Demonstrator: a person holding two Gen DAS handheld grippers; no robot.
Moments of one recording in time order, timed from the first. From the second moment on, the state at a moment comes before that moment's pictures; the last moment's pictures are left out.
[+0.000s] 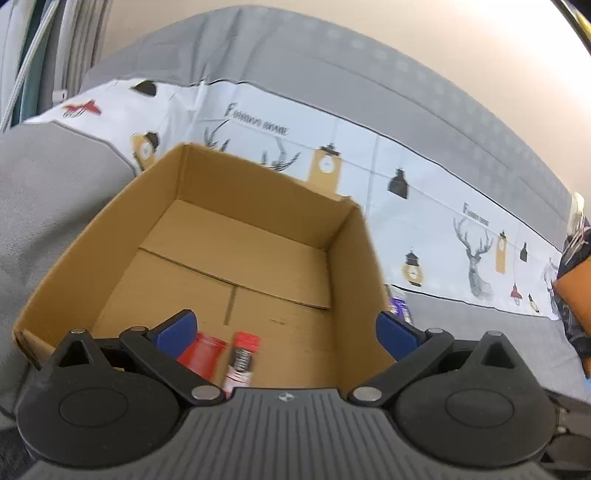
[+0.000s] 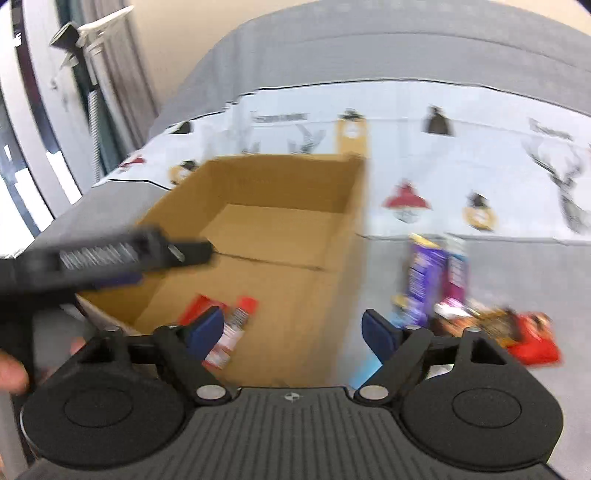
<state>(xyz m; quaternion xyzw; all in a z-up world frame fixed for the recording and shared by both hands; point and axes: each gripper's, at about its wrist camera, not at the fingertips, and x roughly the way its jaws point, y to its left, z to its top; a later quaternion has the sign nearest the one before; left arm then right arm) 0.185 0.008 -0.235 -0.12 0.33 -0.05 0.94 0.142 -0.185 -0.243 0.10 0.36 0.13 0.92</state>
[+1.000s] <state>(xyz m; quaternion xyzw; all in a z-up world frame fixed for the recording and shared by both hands) 0.280 -0.269 -0.361 0.24 0.38 -0.21 0.87 0.165 -0.438 -0.384 0.24 0.40 0.02 0.88</state>
